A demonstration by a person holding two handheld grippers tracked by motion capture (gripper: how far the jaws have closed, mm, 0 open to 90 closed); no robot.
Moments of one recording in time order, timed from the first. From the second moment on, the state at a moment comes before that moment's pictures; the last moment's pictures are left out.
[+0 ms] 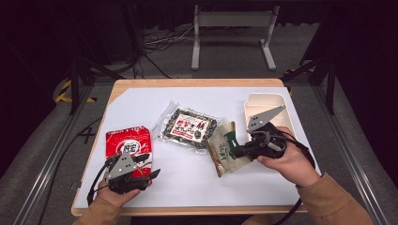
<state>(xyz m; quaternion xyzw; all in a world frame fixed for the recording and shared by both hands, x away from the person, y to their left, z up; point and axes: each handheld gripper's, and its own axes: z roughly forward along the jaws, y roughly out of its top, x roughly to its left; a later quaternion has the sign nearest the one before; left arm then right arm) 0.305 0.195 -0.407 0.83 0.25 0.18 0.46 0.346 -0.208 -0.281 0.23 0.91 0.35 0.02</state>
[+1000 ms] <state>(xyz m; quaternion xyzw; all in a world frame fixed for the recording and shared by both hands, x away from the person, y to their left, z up) 0.303 0.198 -0.408 0.83 0.26 0.18 0.46 0.378 -0.222 -0.231 0.18 0.95 0.23 0.10</state>
